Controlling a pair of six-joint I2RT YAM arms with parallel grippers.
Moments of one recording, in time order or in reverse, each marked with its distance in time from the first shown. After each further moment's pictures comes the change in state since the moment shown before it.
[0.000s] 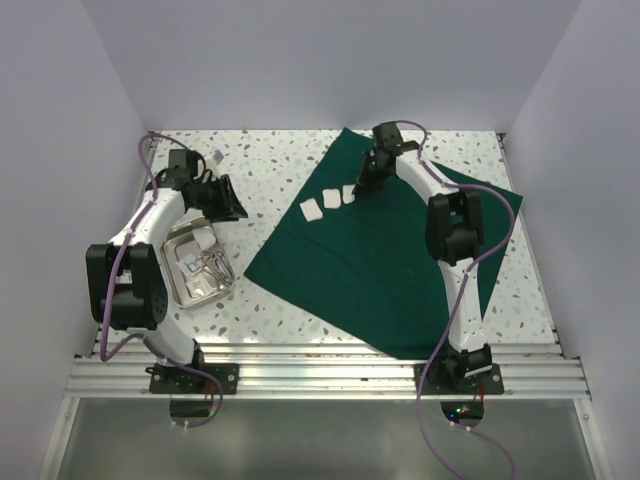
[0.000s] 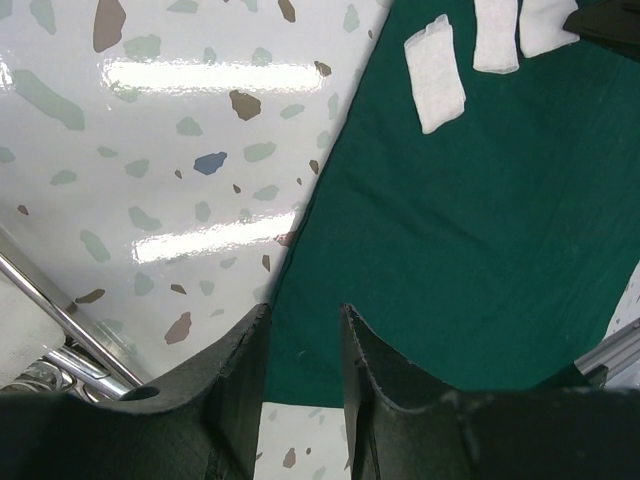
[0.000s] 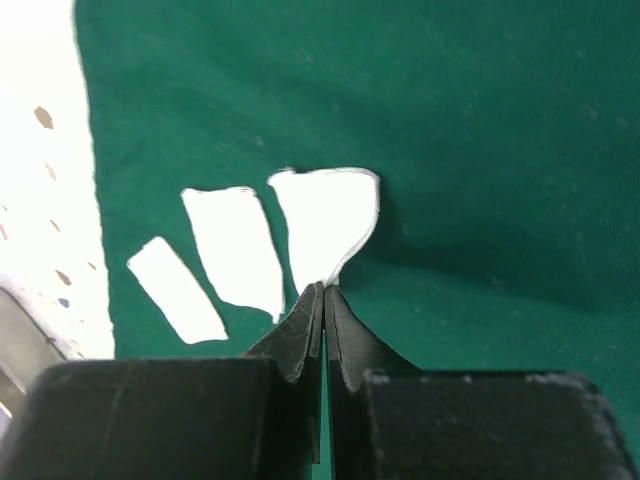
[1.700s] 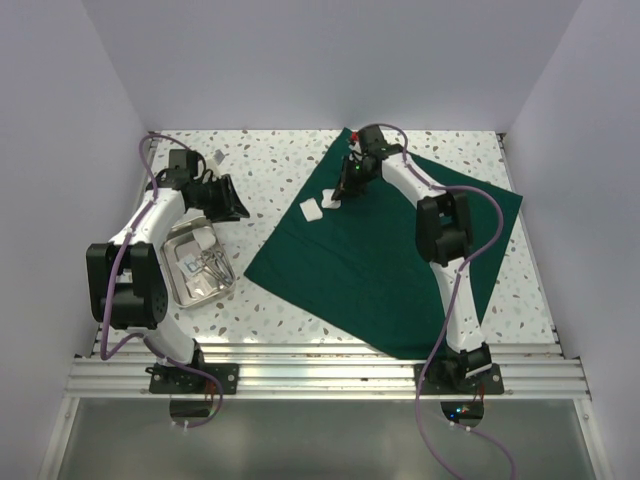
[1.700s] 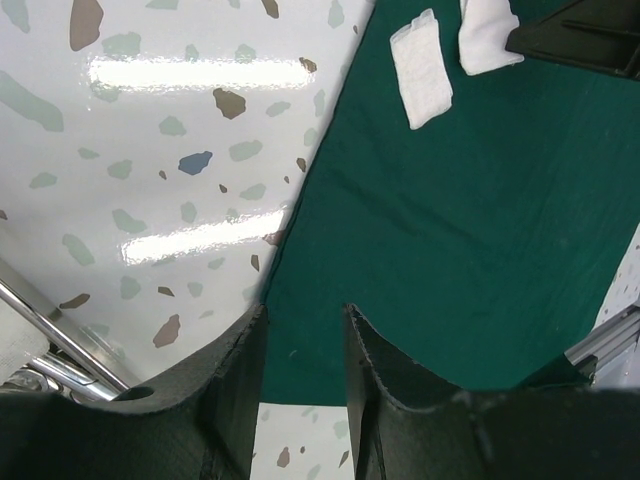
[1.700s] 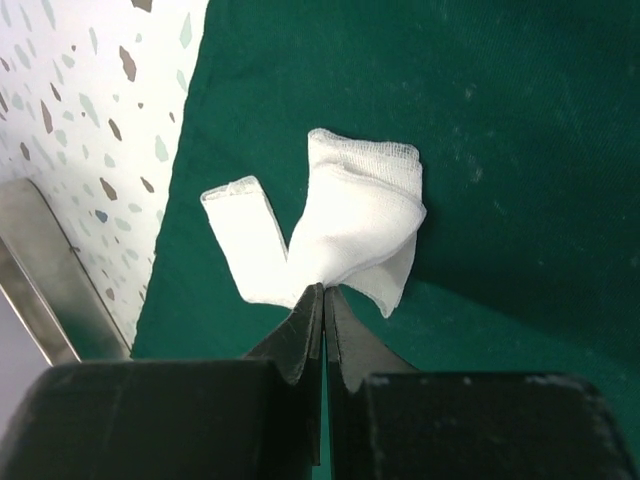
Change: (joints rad) left arm 0.000 0.006 0.000 0.003 0.029 0.000; right arm 0.063 0.044 0.052 0.010 -0.184 -0.080
